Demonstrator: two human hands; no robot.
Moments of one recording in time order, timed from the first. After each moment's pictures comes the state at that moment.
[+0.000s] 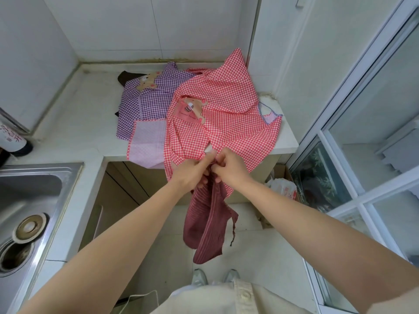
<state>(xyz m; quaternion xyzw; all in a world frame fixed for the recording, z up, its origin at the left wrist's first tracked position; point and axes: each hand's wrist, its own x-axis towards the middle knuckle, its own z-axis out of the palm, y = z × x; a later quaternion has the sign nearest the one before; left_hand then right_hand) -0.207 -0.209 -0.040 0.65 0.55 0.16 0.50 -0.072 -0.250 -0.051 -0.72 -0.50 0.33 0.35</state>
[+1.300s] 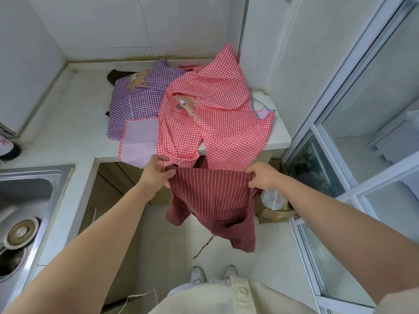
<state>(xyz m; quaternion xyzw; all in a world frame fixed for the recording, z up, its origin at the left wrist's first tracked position) -0.264 -0.176 -0.082 0.55 0.57 0.22 0.56 0.035 -0.277 -0.089 -0.74 -0.56 0.36 0.02</state>
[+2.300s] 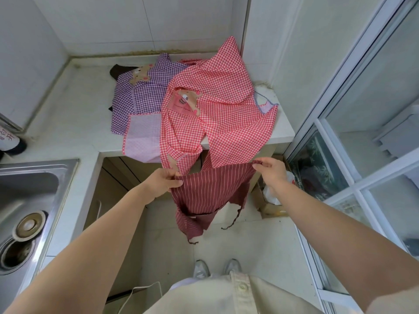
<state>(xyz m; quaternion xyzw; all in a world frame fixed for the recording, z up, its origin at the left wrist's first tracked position) -0.283 -0.184 -0.097 0.64 0.50 0.04 0.58 0.018 -0.296 -0.114 -0.80 -0.24 0.32 0.45</state>
